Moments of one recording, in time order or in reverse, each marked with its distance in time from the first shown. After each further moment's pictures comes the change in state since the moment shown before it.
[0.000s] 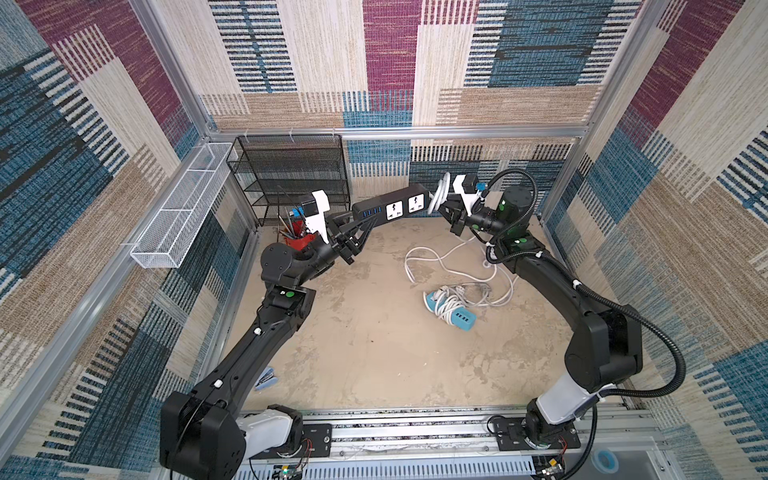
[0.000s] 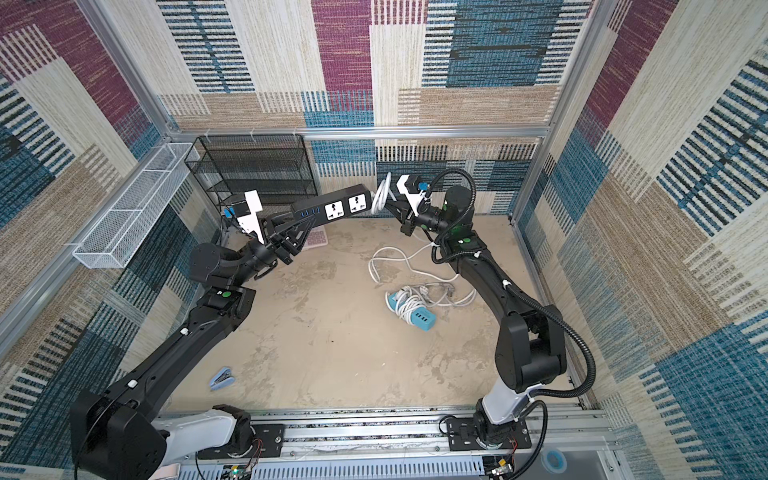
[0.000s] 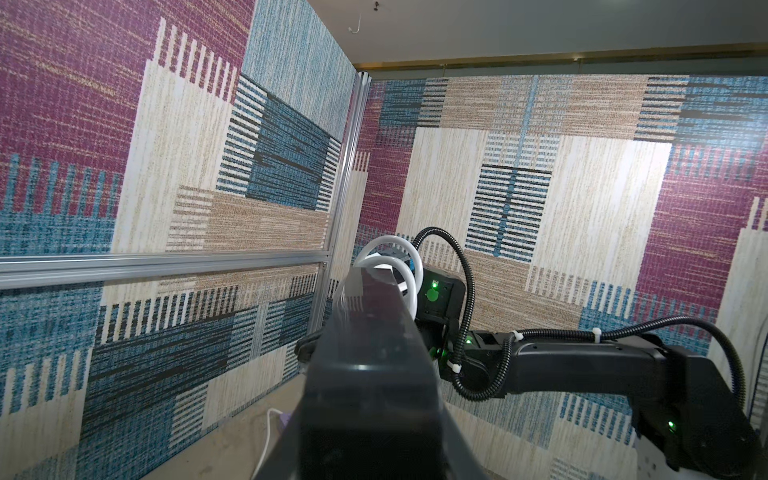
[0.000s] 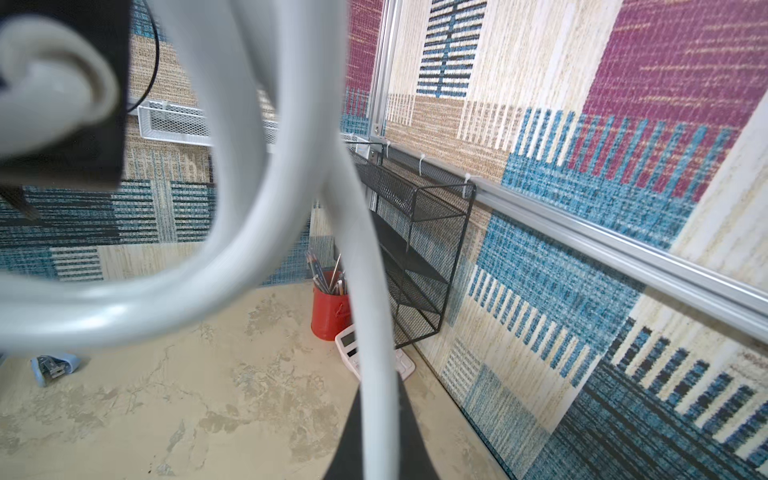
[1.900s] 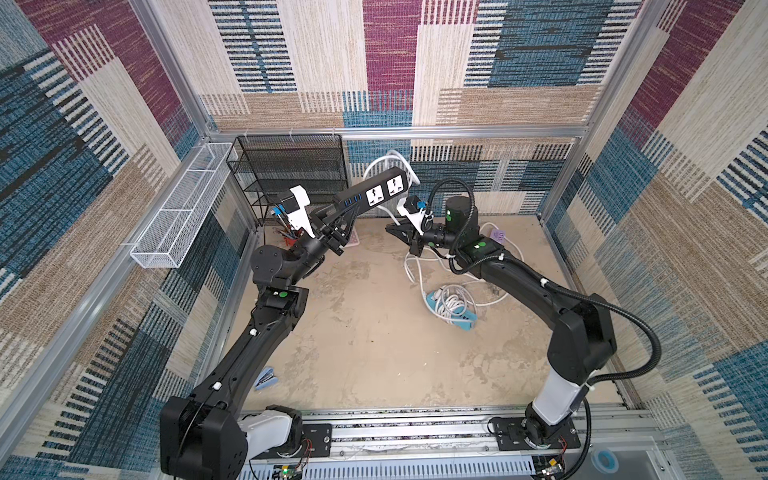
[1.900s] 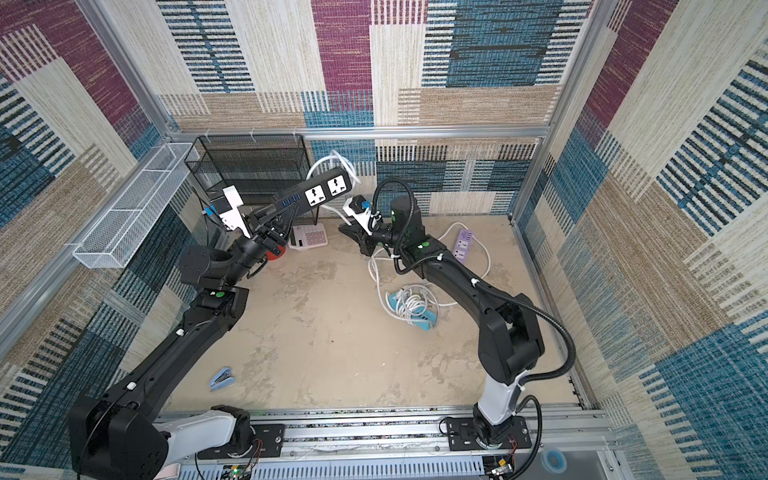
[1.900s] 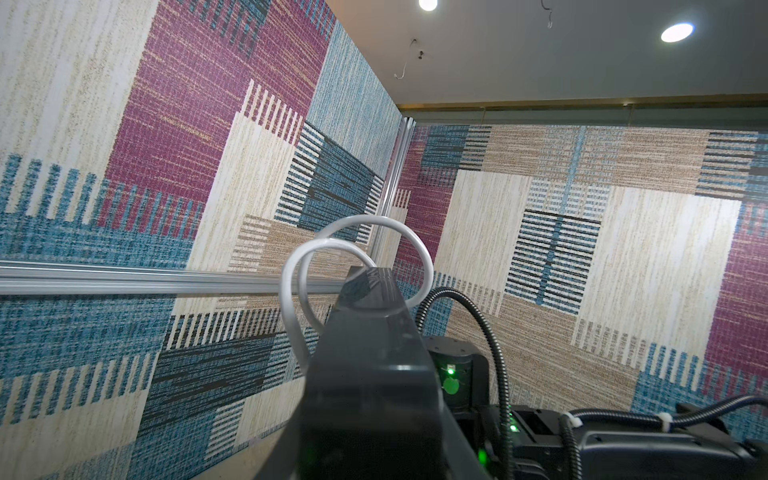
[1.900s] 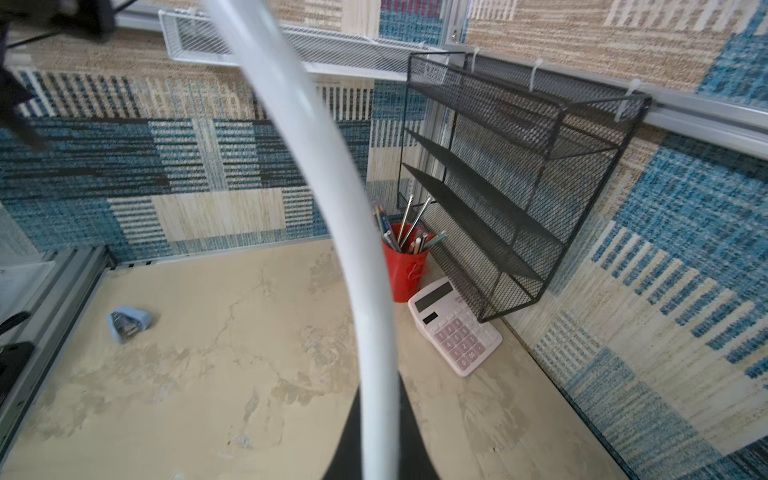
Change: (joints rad) left arm 0.061 -0.017 -0.013 0.037 -0.103 -0.048; right arm 0.239 0.147 0.134 -0.279 0.175 -0.104
